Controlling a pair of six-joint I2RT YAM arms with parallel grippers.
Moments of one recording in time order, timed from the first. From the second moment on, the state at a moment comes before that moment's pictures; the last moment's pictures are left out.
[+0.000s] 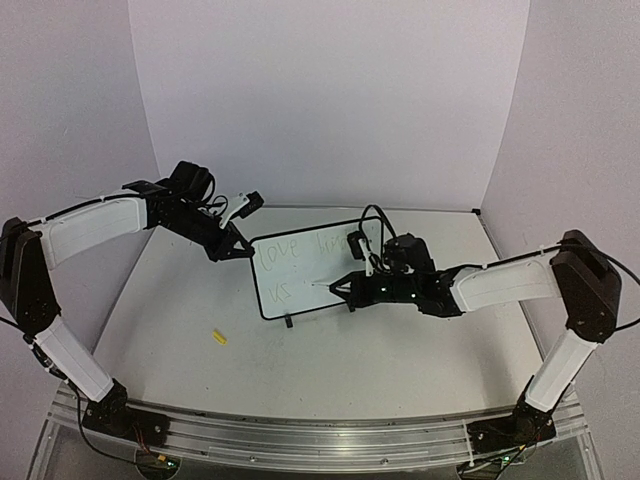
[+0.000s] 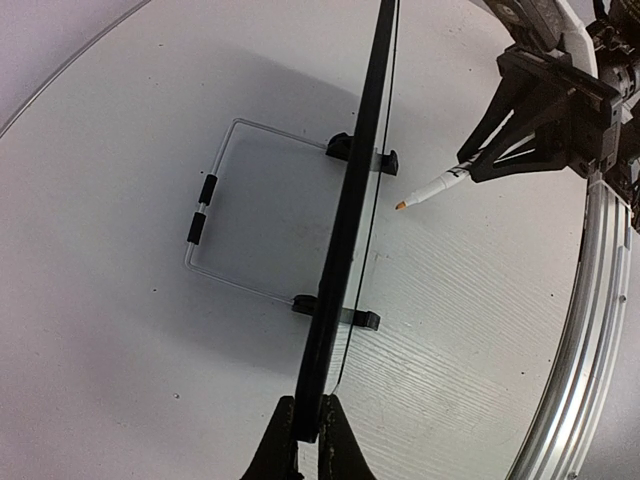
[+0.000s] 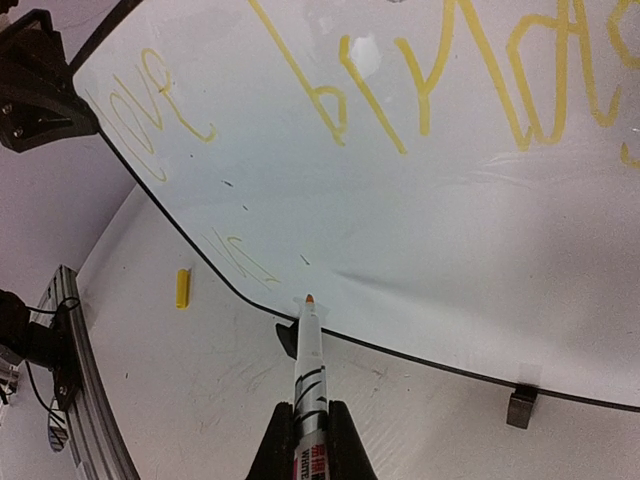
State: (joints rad) left arm -0.49 1.57 1.31 -0.64 0.49 0.36; right arm 0.80 1.71 0.90 0.32 -0.24 0.46
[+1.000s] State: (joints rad) left arm -0.49 1.57 1.31 -0.64 0.49 0.36; right arm 0.79 1.81 0.95 0.34 -0.27 0.48
